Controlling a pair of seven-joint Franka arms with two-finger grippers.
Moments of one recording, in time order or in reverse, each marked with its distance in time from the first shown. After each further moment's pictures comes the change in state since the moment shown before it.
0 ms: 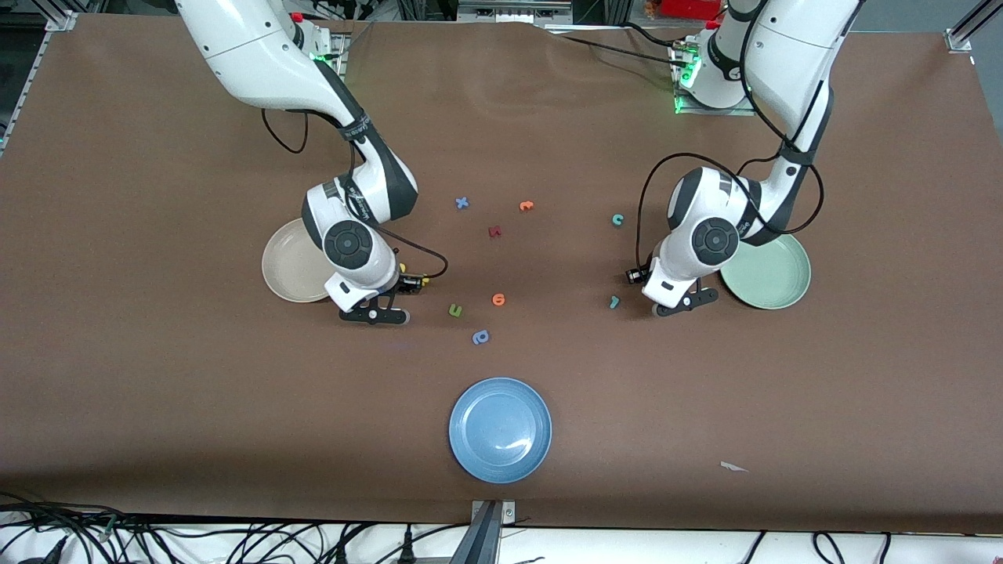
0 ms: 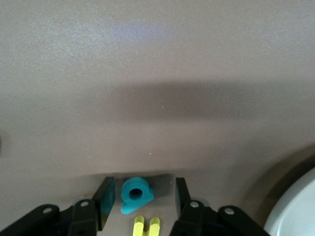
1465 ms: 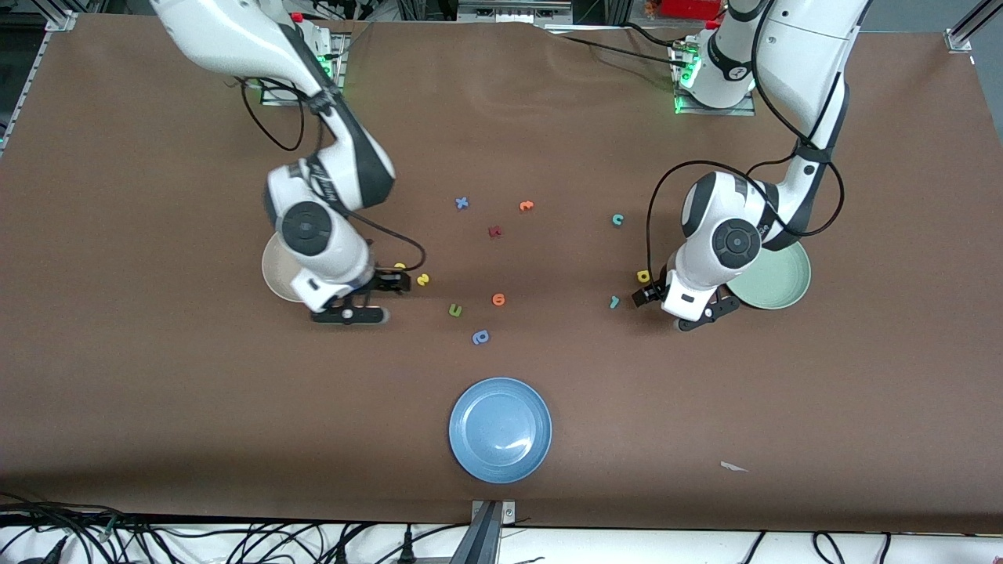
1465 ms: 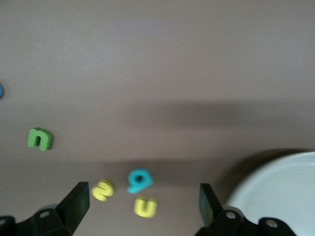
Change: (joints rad) left arm -0.020 -0.007 0.056 0.055 0.000 0.020 -0.087; right arm -0.014 -0.086 0.015 0.010 0.000 -0.033 -0.027
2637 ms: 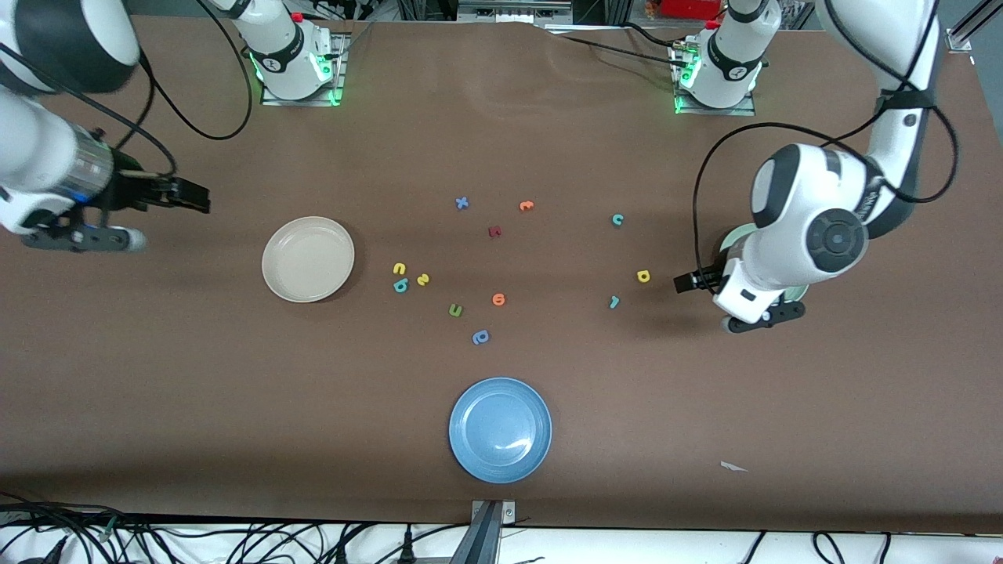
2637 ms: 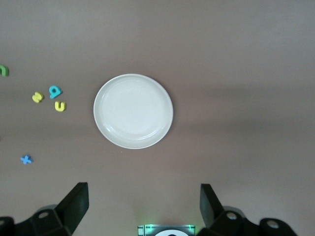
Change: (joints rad) left arm 0.059 -0.145 0.033 0.147 0.000 -0.370 0.202; right arm -0.355 -0.419 -0.002 0.128 0.002 -0.743 -0.395
